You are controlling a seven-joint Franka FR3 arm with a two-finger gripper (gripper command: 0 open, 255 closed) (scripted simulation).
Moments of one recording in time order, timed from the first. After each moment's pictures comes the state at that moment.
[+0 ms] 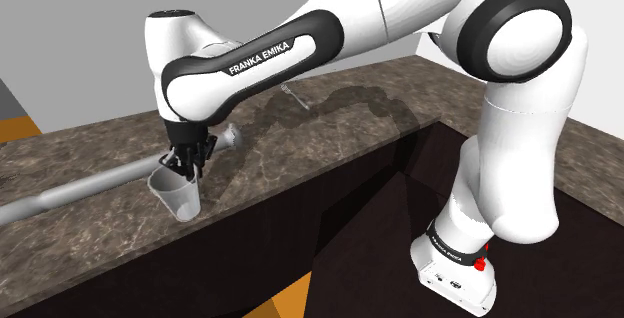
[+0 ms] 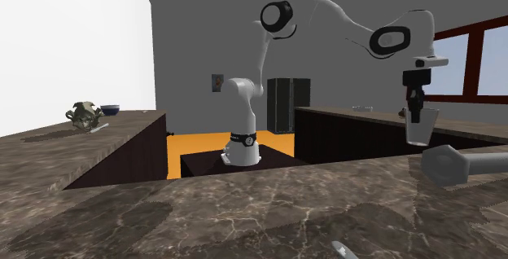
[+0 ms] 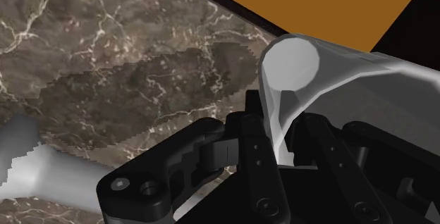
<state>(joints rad) 0.55 0.30 0.10 -1.77 0.06 2.15 0.33</state>
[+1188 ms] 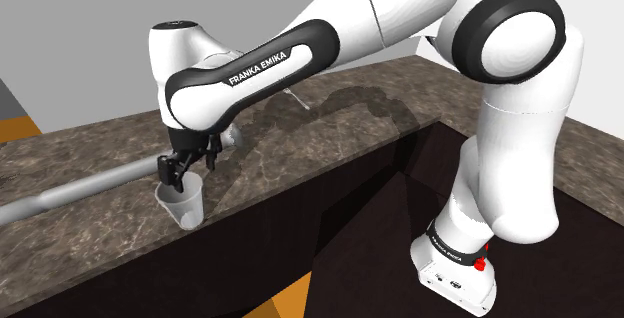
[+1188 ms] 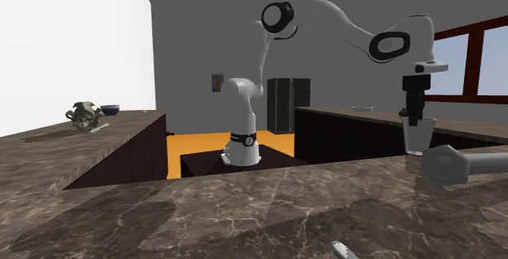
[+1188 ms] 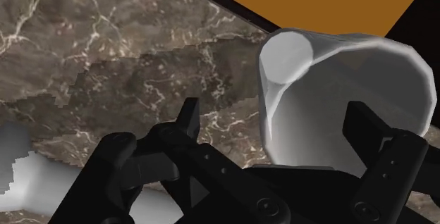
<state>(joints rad) 0.55 0.32 0.10 -1.79 0.07 2.19 0.33</state>
